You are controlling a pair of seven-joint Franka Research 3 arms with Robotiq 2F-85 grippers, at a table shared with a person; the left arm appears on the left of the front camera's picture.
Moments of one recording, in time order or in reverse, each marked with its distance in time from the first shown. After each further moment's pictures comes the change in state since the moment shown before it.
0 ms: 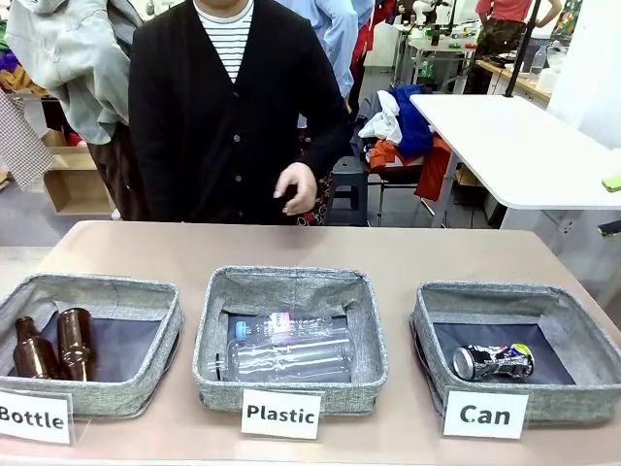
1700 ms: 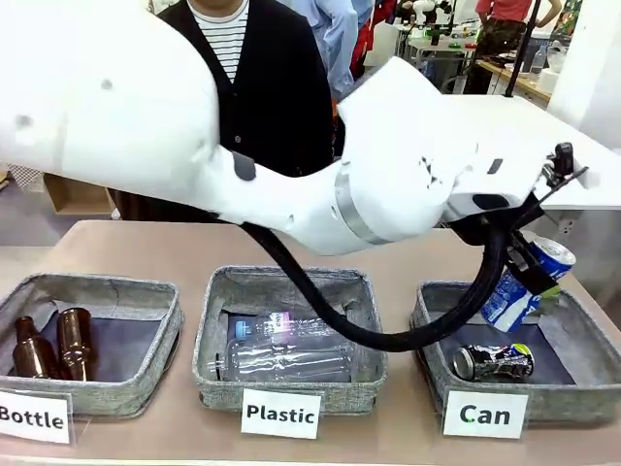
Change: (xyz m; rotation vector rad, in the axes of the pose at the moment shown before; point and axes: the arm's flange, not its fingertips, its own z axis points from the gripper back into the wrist) left arm 0.435 -0.097 -0.670 -0.340 -0.018 -0.070; right arm -0.125 0.011 0.128 -0.151 0.010 -0.071
